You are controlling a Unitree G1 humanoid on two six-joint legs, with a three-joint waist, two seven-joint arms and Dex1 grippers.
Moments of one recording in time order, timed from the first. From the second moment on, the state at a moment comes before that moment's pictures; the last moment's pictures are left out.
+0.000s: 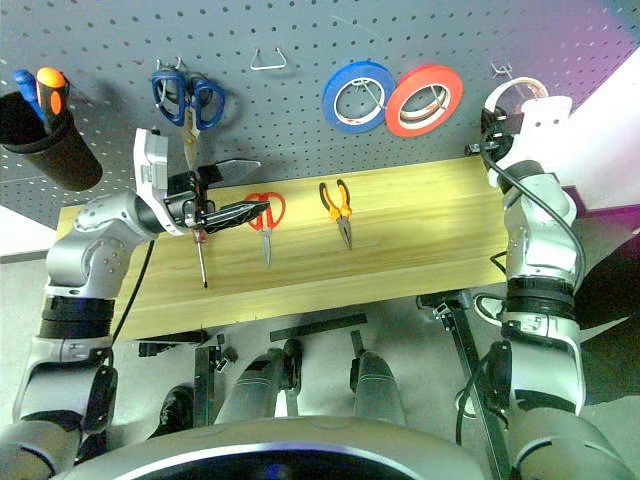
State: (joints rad) left arm -0.60 0.52 0.09 0.07 -0.61 0.38 -1.17; right arm -0.74 -0.53 -0.28 0.50 0.24 0.02 0.36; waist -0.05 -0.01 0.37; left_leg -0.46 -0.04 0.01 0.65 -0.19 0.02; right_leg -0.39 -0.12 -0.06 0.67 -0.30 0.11
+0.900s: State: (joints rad) left arm -0.56 0.53 0.09 0.03 -0.61 0.40 -1.15; right arm -0.92 -0.55 -0.24 0.88 0.14 -0.19 0.39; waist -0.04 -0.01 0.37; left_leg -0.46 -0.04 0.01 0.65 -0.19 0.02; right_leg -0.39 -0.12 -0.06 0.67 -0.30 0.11
